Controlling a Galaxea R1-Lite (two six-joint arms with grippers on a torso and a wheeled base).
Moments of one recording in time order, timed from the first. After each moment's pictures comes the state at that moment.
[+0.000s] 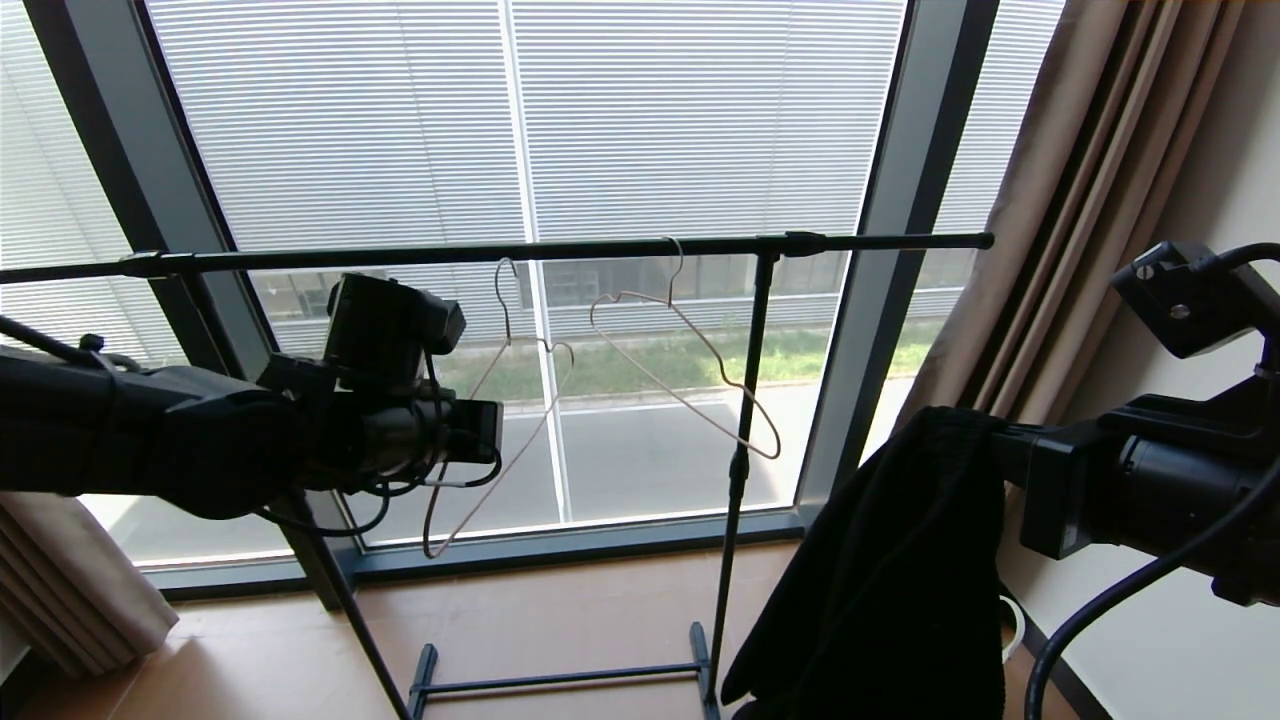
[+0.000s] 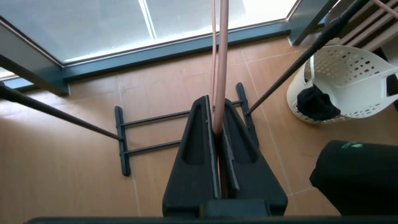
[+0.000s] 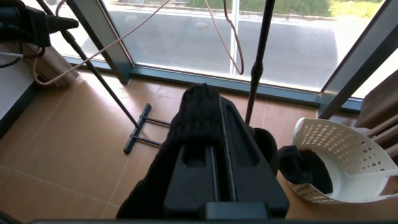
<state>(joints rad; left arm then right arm) -0.40 1.82 -1.05 -0.15 0.21 -0.15 0.69 1.28 -0.79 -0.12 -0.24 0.26</state>
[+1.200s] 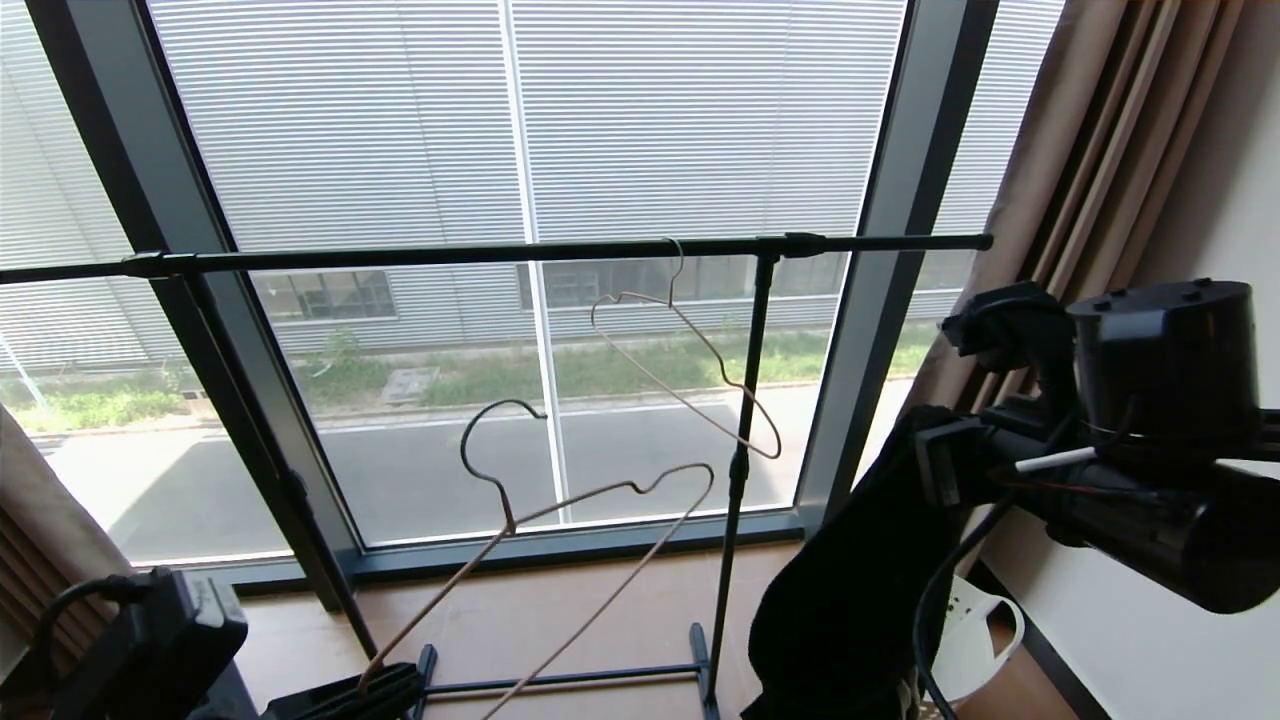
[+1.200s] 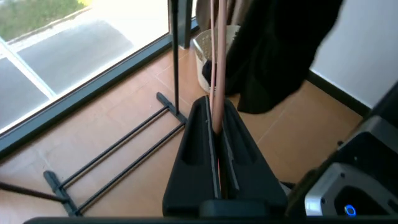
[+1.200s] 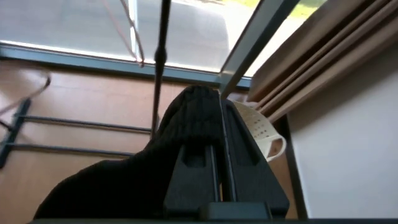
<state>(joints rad) -0.61 1.13 -0.08 -0.69 -0.12 -0.02 0.61 1.54 -0.84 -0.20 -0.58 0.07</state>
